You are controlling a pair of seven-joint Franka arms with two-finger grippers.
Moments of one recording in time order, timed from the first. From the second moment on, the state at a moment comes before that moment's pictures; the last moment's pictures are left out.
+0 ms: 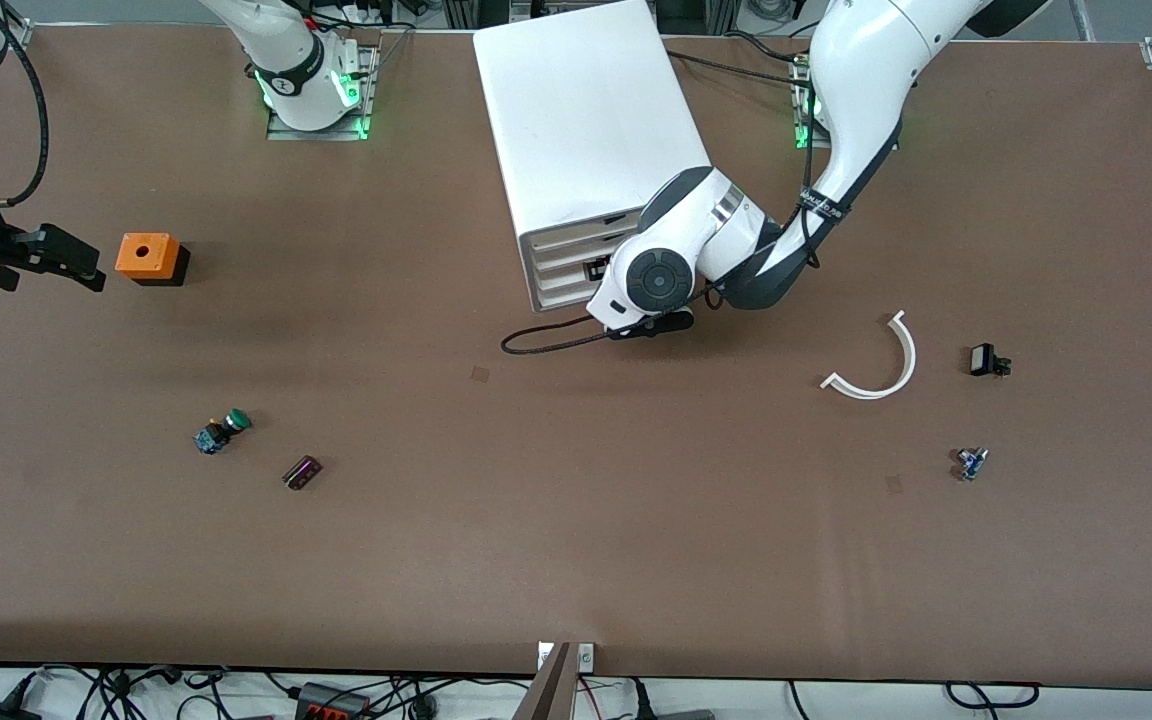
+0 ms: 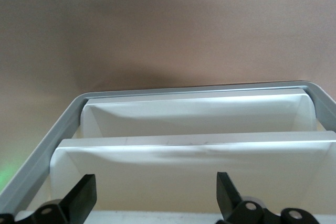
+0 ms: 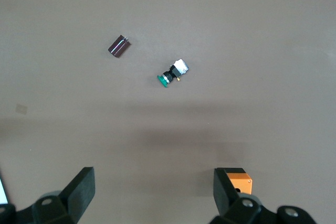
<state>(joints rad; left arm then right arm) -0.27 0.66 -0.51 -1.59 -0.10 1.80 -0.90 -0.02 0.05 -0.01 -1.63 -0.02 1.70 -0.05</state>
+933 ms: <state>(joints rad) -0.11 0.62 -0.49 -1.36 0.15 1.53 -0.74 -0.03 0.05 -0.01 -1.63 -0.02 1.70 -0.05</state>
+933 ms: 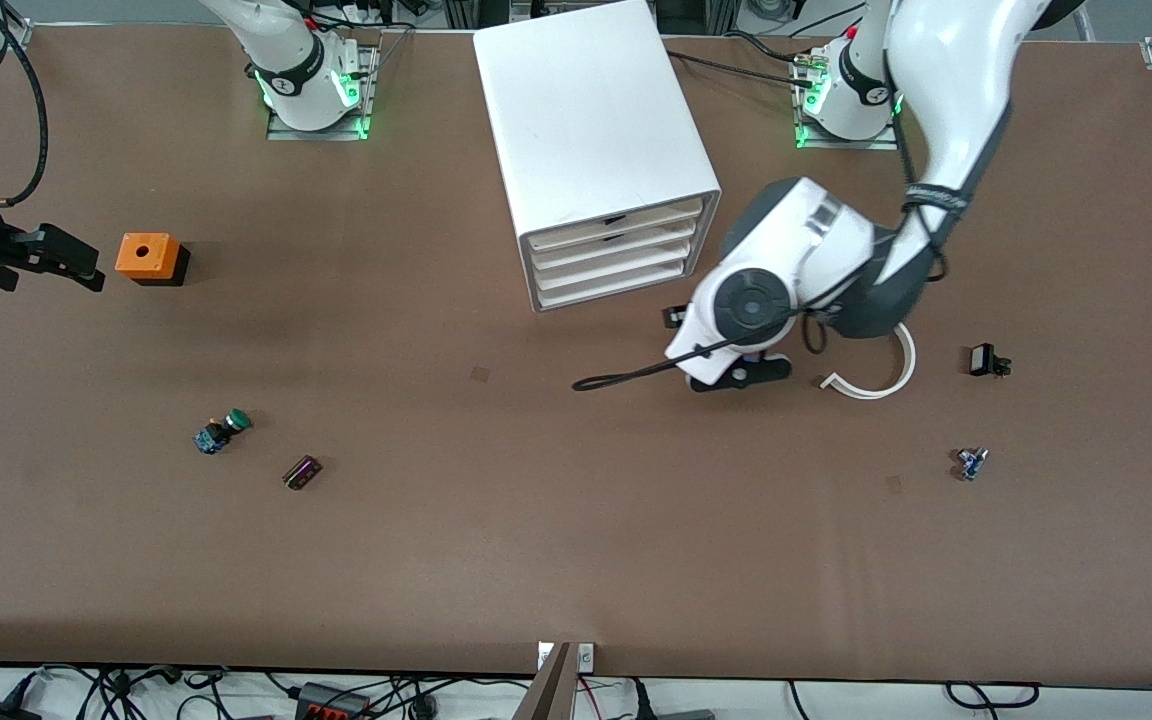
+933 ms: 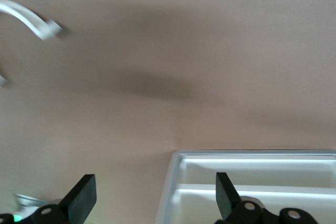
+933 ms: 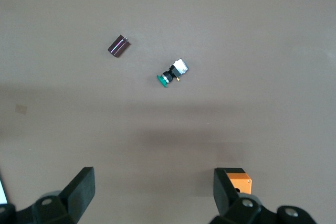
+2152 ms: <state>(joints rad) 0.02 0.22 -0.12 -1.36 0.01 1.39 0.14 -0.03 0.00 -0.01 -1.63 -0.02 1.59 -0.05</state>
